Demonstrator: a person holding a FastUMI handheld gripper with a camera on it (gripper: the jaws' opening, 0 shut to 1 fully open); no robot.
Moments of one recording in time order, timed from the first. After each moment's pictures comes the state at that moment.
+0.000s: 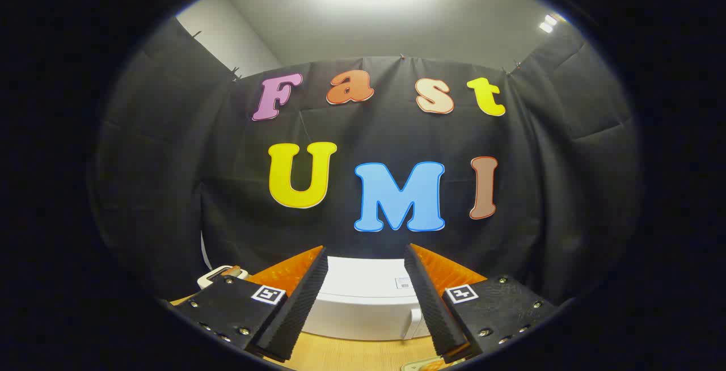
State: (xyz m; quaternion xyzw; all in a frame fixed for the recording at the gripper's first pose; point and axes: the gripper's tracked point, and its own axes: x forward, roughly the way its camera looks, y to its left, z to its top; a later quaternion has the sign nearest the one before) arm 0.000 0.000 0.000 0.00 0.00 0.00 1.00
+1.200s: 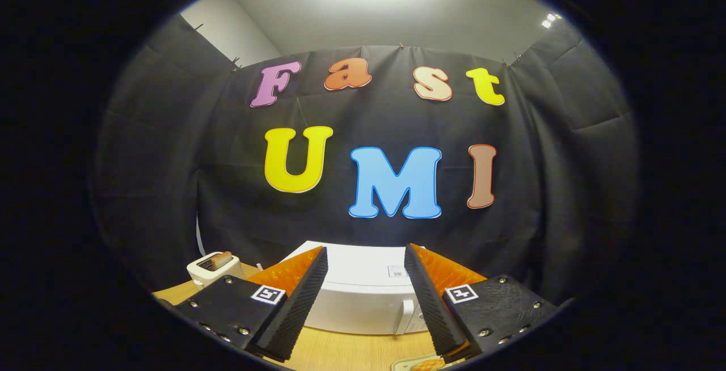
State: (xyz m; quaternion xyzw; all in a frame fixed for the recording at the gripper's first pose) arm 0.007 -0.023 -0.047 -0.01 0.03 0.00 1.00
